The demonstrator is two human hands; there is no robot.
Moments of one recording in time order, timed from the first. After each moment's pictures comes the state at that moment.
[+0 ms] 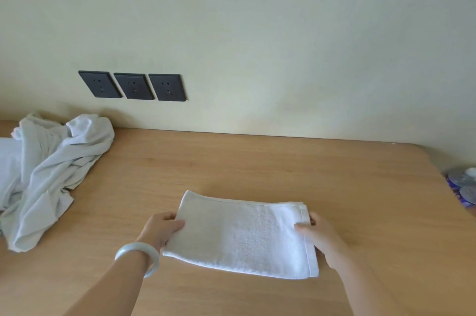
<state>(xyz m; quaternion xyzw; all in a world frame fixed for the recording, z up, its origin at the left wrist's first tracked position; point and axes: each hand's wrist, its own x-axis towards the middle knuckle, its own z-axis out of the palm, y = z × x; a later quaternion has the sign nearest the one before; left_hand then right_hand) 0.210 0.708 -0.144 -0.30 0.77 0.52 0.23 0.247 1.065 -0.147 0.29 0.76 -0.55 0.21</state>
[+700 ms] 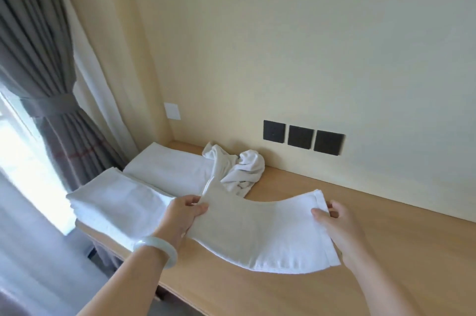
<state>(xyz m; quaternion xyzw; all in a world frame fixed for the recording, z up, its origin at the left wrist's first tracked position) 0.307 0.400 0.012 -0.28 0.73 0.62 -0.02 0.247 0.722 -0.004 0.08 0.80 -0.60 0.06</state>
